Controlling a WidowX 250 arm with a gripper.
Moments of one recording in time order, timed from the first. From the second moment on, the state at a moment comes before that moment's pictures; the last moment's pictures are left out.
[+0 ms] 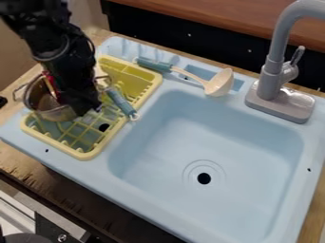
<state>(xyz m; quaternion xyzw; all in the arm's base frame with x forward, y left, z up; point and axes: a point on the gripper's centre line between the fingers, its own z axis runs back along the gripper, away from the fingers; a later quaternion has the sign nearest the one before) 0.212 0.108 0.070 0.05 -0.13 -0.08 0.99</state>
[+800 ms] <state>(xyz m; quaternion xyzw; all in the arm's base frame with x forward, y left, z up) 0.206 0.096 0.061 0.06 -0.13 -0.08 0.99</state>
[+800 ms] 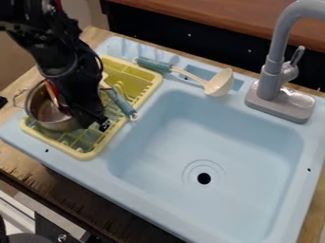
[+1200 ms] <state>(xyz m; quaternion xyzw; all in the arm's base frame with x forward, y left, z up) 0.203 0.089 0.058 0.04 -0.11 -0.07 0.99</state>
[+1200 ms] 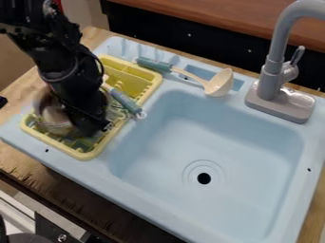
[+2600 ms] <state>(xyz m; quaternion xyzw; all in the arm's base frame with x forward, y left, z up) 0.246 0.034 0.083 -0.05 -0.08 0.06 0.99</state>
